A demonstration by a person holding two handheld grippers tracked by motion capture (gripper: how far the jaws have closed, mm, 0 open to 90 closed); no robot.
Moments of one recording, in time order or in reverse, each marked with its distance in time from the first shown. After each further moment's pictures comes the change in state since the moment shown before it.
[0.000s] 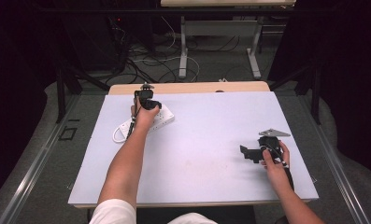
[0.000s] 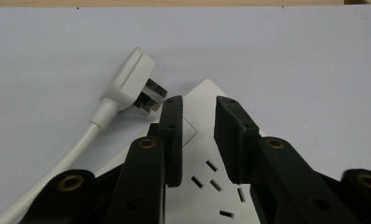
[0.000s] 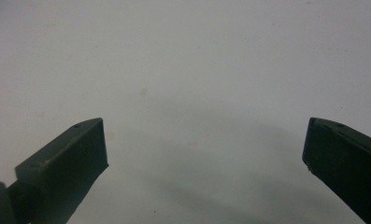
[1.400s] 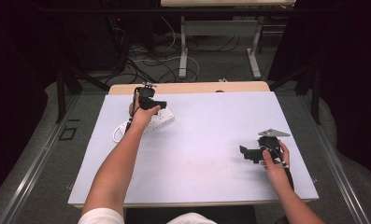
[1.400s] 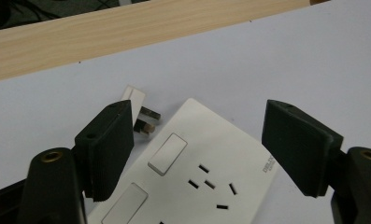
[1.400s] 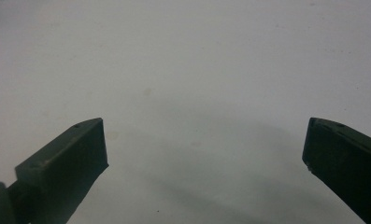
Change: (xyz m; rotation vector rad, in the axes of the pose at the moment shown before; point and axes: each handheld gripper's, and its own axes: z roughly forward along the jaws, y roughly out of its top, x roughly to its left) left arm -0.011 0.000 -0.022 -0.072 0.003 0.219; right arm 0.001 0.000 -0.001 0.000 0.011 -0.009
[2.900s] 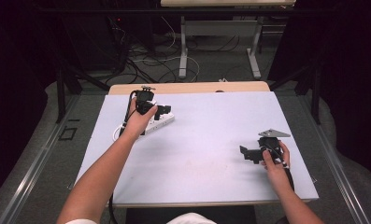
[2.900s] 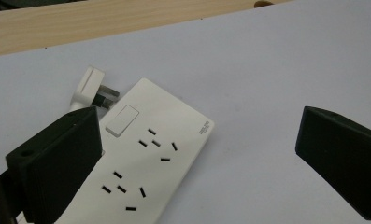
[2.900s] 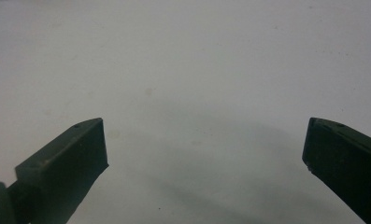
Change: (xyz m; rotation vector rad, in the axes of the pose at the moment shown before) left arm -0.016 -0.012 -0.044 -0.014 -0.120 -0.032; right arm 0.001 0.000 -0.002 -0.006 -0.005 -0.012
